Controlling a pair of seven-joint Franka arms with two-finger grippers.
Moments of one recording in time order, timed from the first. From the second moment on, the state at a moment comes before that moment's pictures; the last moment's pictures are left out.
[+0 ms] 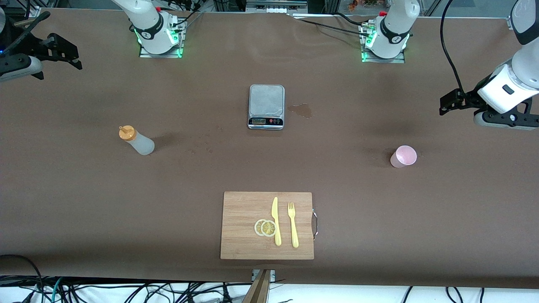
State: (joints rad) left arm 0.00 -0.02 -0.01 -1.78 0.00 1.69 0.07; right arm 0.08 -0.06 -0.02 -1.55 0.01 1.36 -0.24
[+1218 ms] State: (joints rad) left arm 0.00 -0.01 -0.01 -1.78 0.00 1.69 0.07; right arm 0.08 -0.08 -0.03 -1.55 0.01 1.36 -0.24
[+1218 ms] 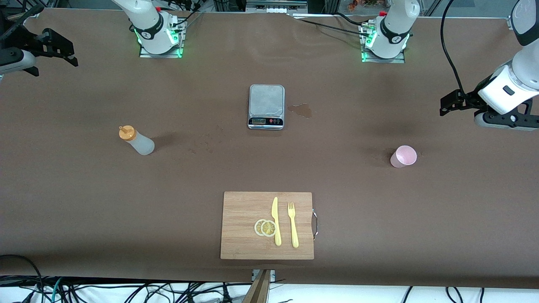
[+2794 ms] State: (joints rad) left arm 0.03 0.21 -0.01 -1.79 0.02 1.83 0.14; right arm 0.07 -0.09 -0.06 -1.54 0.01 1.37 -0.27
